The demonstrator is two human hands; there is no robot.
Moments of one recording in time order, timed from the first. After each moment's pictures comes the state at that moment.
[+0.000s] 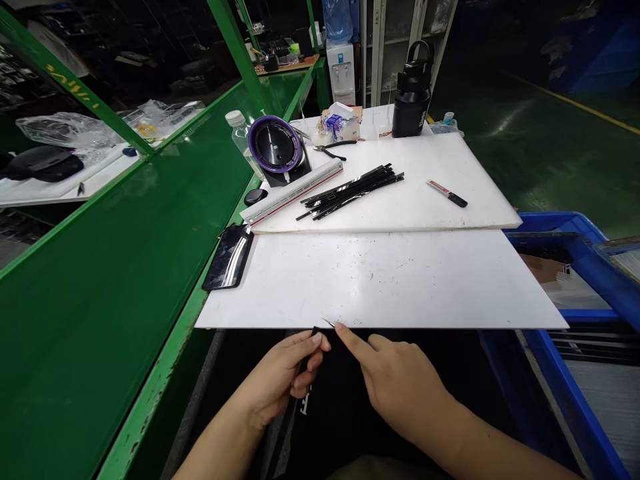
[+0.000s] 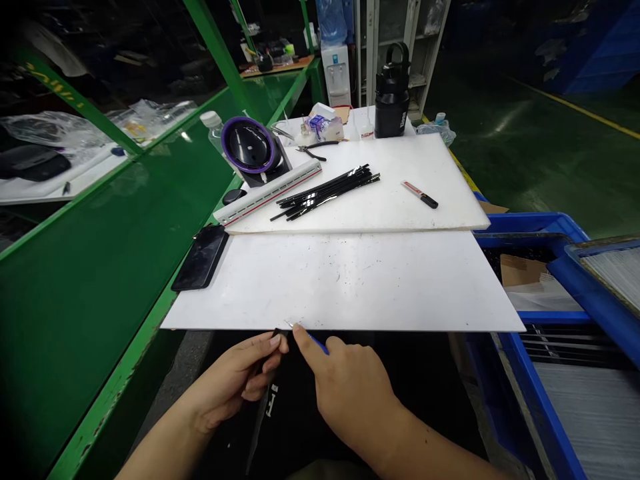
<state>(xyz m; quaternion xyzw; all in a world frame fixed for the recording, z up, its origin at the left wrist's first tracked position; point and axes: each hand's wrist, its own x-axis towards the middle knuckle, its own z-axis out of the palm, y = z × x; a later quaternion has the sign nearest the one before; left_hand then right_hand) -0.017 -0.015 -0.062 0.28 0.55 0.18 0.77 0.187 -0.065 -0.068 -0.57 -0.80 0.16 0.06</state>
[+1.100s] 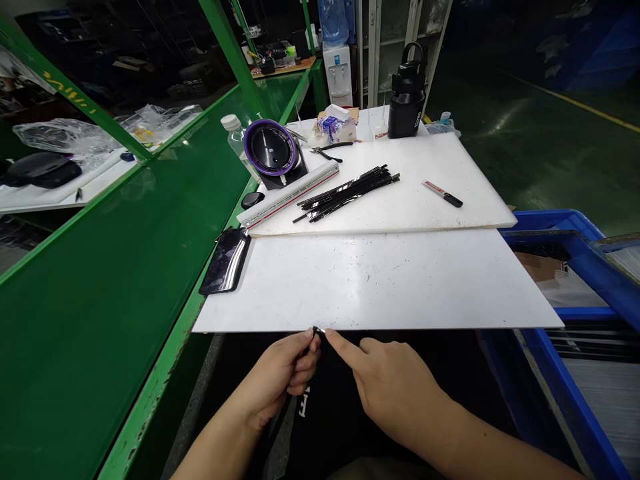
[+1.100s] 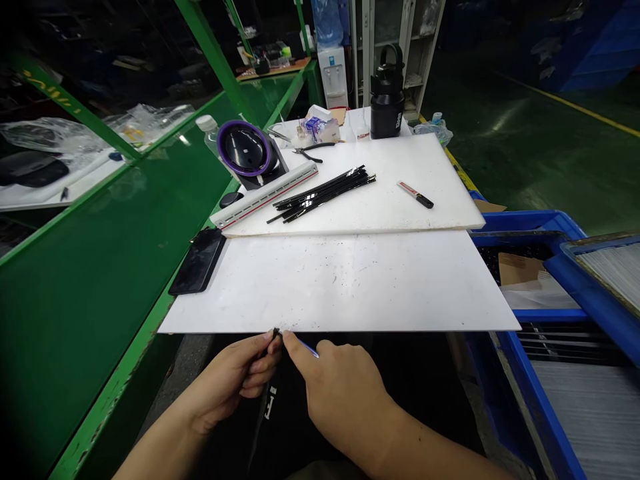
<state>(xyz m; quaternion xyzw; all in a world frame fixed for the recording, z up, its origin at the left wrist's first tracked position) -0.012 -0.011 -0.055 0.29 0.54 0.18 0.77 0.185 -0.064 -0.056 -0.55 -0.81 0.18 0.07</state>
